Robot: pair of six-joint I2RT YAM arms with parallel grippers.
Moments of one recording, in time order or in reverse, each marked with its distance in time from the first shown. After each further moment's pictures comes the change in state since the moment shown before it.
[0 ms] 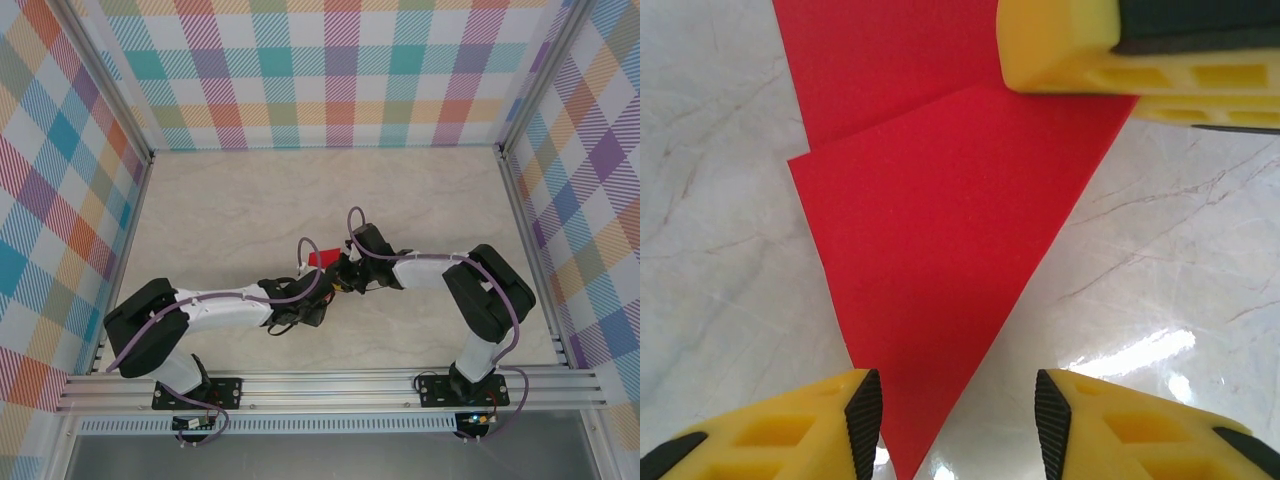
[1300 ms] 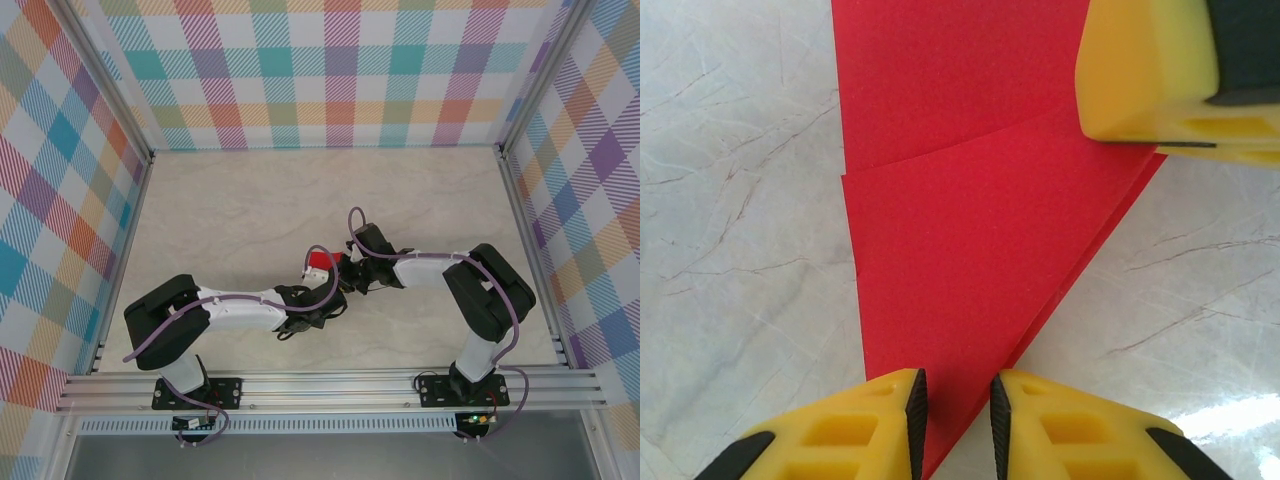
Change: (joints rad) left arm -0.075 0.097 0.034 -0.008 -0.208 -0.076; right arm -0.012 0.002 0.001 -0.031 -0.019 -0.024
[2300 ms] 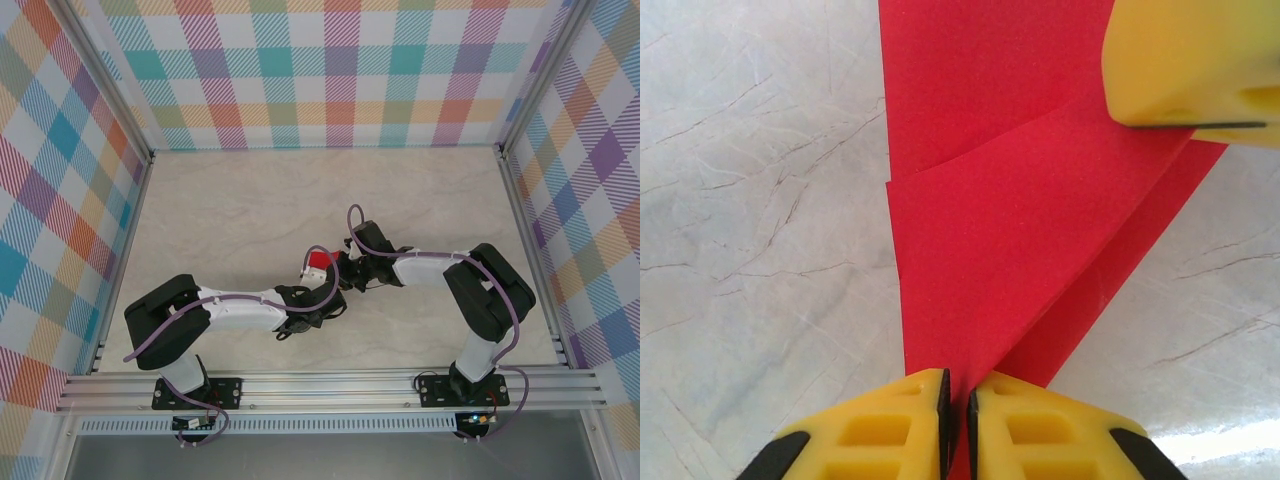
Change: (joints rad) left arm 0.000 0.001 0.001 -0.025 -0.052 0.001; right arm 0.000 0.000 0.020 0.000 -0.015 0.000
